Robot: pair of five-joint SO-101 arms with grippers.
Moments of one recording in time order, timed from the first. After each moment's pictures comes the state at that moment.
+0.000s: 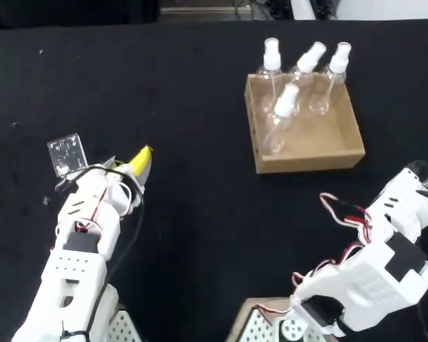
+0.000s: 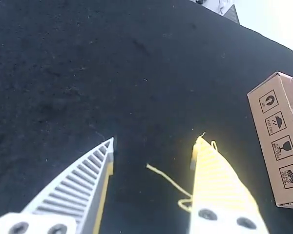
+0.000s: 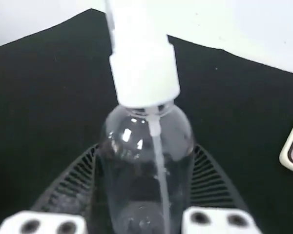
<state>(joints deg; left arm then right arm) -0.1 -58.5 84.7 7.8 22.1 48.7 13.4 59.1 -45.9 -0.7</state>
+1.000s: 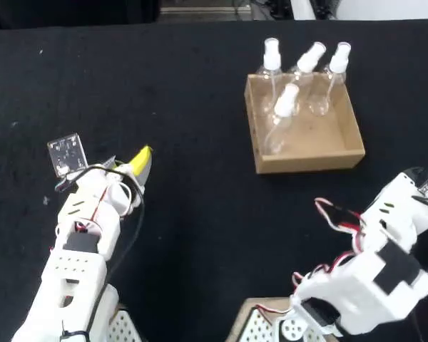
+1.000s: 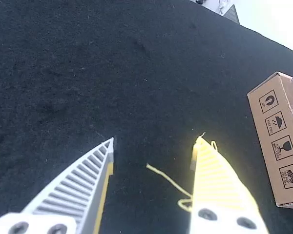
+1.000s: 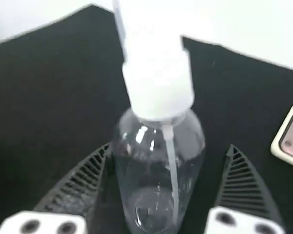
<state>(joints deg) -0.1 -58.5 84.7 7.8 22.1 48.6 4.6 66.7 -46.1 -0.7</state>
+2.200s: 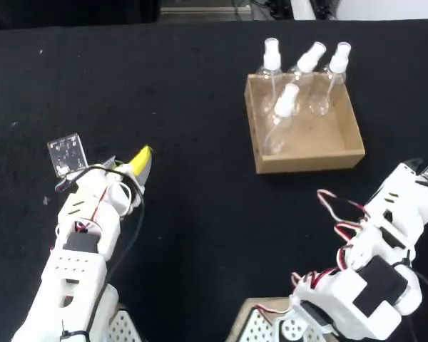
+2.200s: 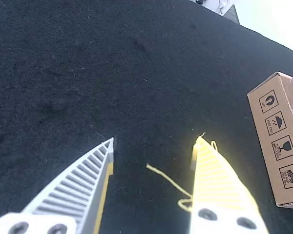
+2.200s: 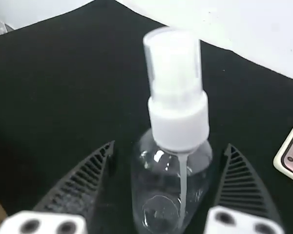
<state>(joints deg) -0.1 -58.5 84.7 7.8 22.1 46.8 -3.8 63.6 -30.6 2.7</state>
